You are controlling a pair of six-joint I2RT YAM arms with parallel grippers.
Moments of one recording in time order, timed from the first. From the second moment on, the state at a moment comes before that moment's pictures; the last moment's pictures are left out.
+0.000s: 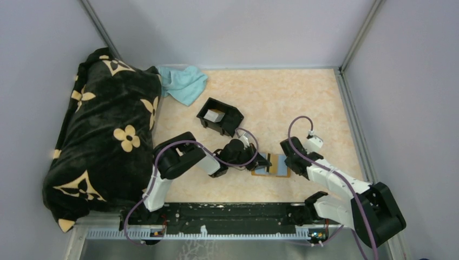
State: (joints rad) left arm -1.00 2.12 0.84 0.93 0.24 -1.31; right arm 0.48 1.07 0.42 -0.47 0.51 1.07
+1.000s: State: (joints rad) left arm -1.09 2.05 0.90 0.73 0.12 -1.27; right arm 0.47 1.04 0.38 -0.35 0.45 1.08
